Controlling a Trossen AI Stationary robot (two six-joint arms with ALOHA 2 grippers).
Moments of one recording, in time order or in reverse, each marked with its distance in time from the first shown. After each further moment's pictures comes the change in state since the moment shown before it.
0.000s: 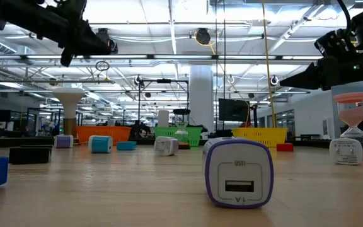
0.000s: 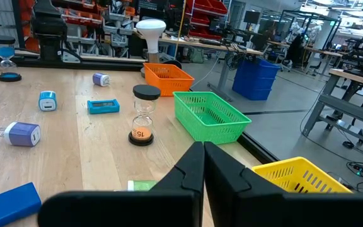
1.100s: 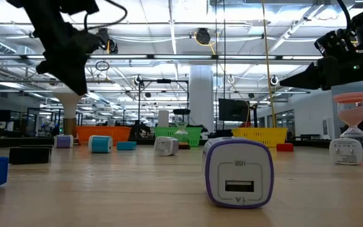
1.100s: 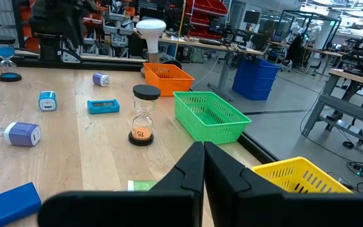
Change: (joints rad) left arm -0.079 0.423 0.328 -0.792 0.041 -0.352; right arm 0.000 0.000 0.000 0.000 0.000 0.000
